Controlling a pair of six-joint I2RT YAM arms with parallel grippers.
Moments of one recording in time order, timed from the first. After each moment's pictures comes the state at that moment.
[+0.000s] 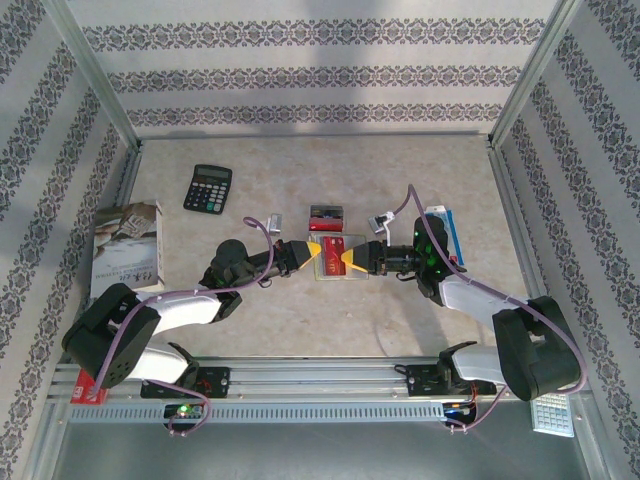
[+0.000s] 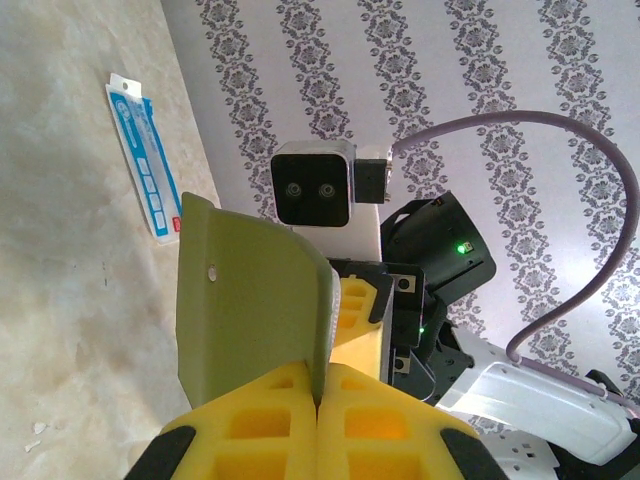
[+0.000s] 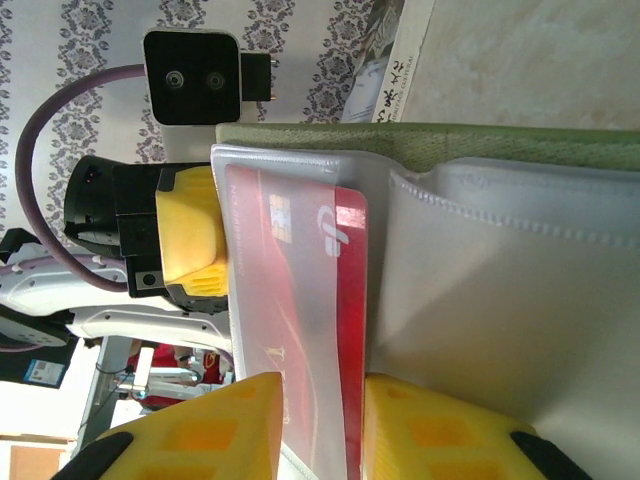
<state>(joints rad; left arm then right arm) -0.60 1.38 0.42 1.00 0.55 -1.27 0.32 1.28 0.46 0.53 -1.15 0.97</state>
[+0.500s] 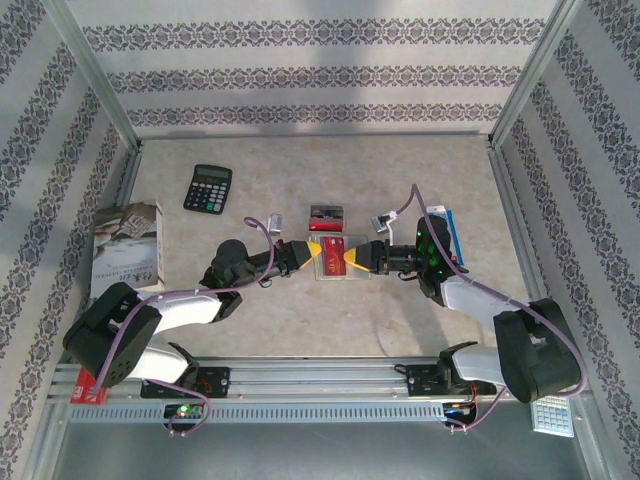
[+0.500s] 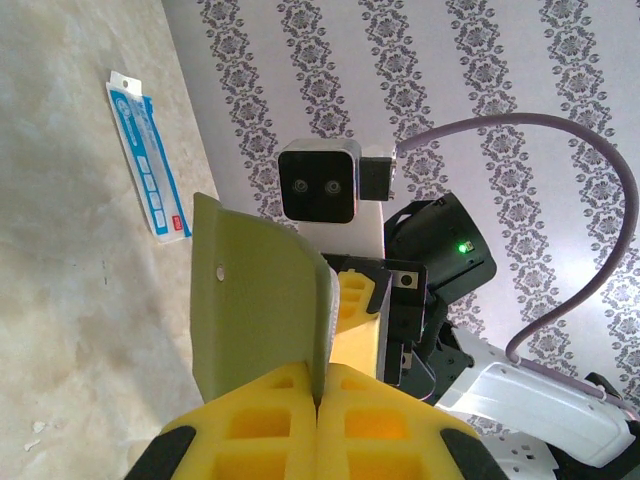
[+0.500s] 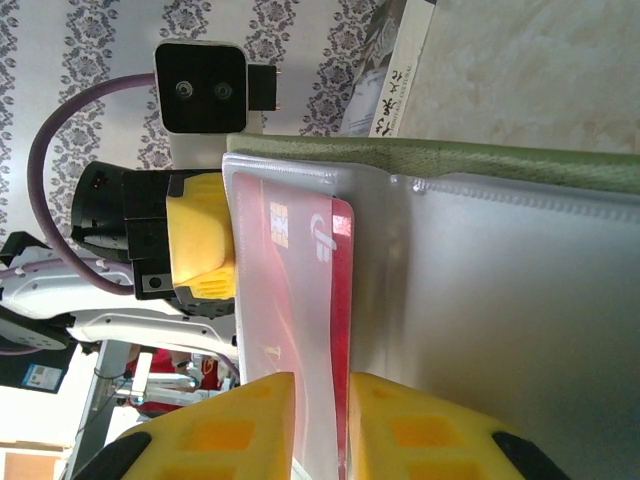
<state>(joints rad) -0.60 1.39 0.42 1.00 0.55 -1.27 0.30 1.27 0.45 0.54 -1.15 0.97</state>
